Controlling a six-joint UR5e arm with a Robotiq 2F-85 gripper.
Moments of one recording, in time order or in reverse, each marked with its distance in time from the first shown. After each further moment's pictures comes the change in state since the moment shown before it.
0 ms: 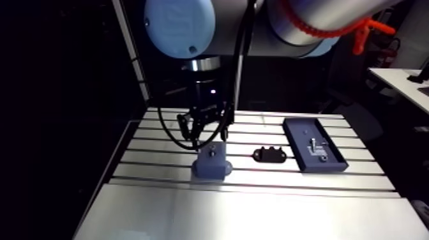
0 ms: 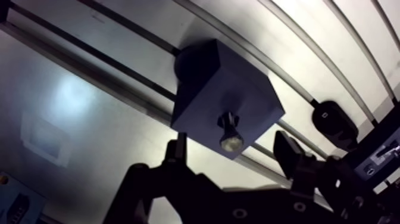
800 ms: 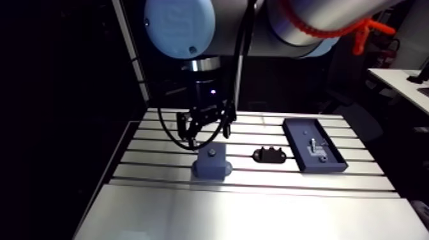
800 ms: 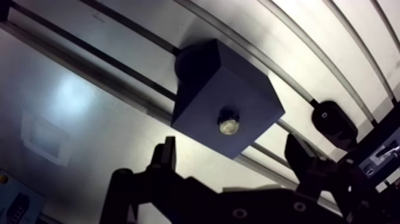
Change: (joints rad) arm 0.000 -0.003 0.000 0.001 0.001 -0.002
